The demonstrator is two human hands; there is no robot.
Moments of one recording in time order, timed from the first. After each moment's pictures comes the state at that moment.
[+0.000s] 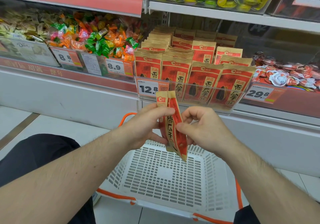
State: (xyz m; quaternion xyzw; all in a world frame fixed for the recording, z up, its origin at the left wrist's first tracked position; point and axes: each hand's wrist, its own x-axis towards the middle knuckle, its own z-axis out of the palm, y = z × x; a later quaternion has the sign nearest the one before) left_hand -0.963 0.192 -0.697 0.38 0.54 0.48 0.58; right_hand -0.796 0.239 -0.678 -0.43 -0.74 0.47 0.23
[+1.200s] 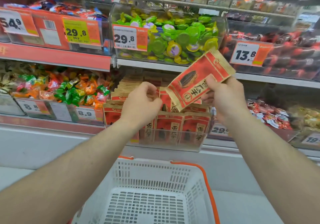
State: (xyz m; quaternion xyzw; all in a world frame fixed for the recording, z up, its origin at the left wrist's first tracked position) left_hand -0.944 0.310 -0.596 0.56 0.66 0.49 0.13; right_hand -0.751 0.359 -0.551 -0.45 -0.54 0.44 0.56
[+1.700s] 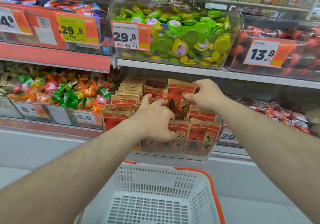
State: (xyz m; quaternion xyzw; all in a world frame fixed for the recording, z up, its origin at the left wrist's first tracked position) left_hand -0.944 0.341 -0.601 0.79 0.61 0.01 0.02; right_hand -0.784 0.442 -0.570 -0.54 -0.77 0.22 0.26
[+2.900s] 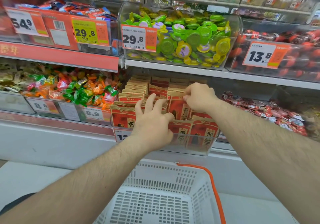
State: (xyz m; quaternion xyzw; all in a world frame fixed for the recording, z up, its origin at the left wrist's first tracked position) left_hand -0.934 0.298 -0.625 0.71 0.69 0.12 -0.09; right_hand -0.808 0.416 -0.567 -0.56 -0.82 0.04 0.11
